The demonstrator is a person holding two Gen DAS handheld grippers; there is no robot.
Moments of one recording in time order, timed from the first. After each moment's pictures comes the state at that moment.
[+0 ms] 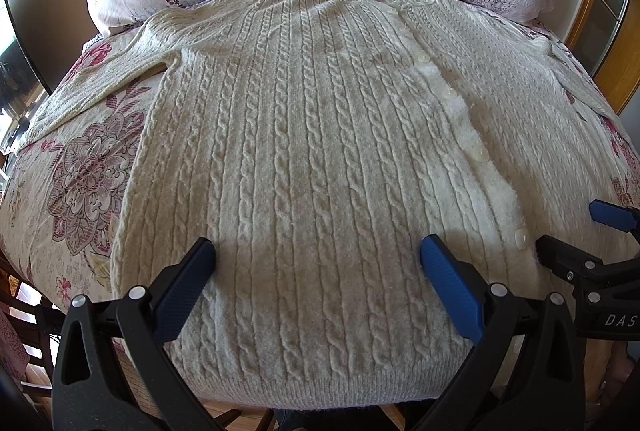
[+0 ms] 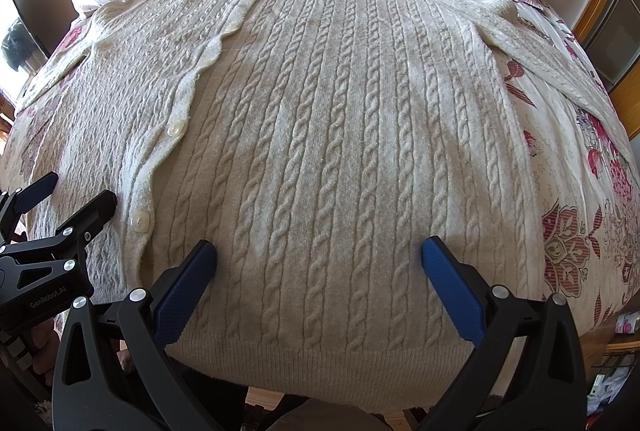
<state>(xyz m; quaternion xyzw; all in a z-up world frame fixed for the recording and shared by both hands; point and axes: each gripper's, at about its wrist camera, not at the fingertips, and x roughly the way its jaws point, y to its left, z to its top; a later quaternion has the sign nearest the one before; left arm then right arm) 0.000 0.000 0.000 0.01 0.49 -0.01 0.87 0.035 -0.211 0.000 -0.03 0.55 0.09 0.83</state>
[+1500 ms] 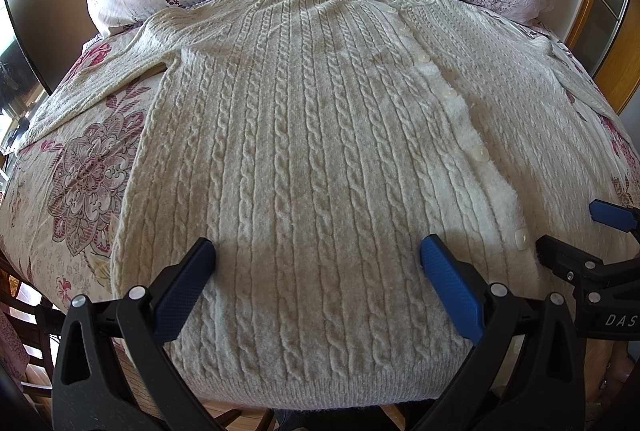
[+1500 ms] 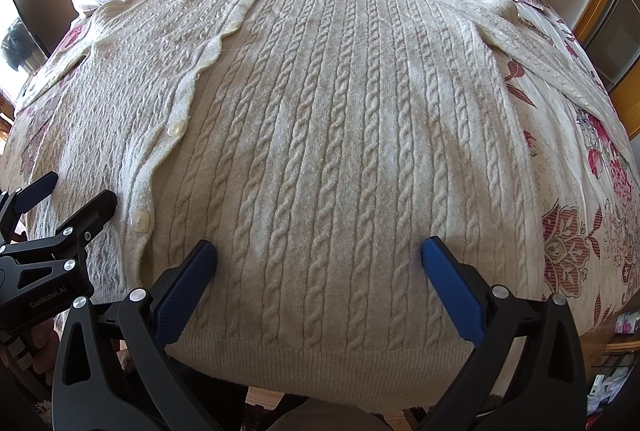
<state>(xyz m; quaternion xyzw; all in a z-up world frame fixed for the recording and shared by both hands) 0.000 0.000 0.000 0.01 0.49 -0.01 0.87 0.035 -0.211 0.000 -0.03 0.55 0.09 0.83</state>
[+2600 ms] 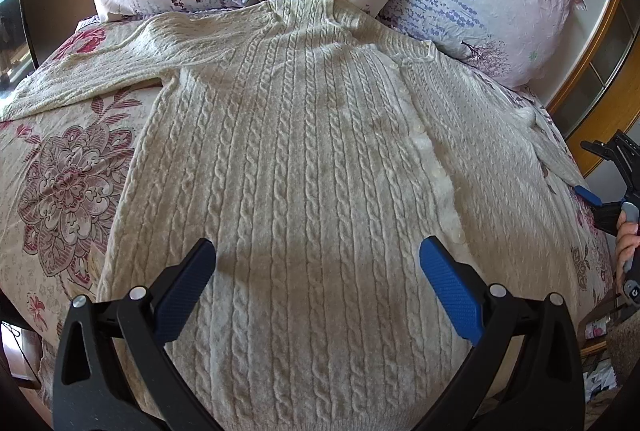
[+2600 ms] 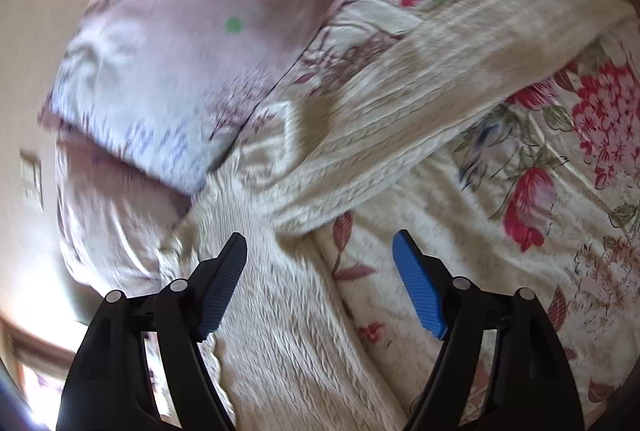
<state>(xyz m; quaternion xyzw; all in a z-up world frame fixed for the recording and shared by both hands) 0.022 0.021 0.018 -0.10 0.45 -0.04 0.89 0.124 -0.455 0.013 0.47 0.39 0.00 0.79</state>
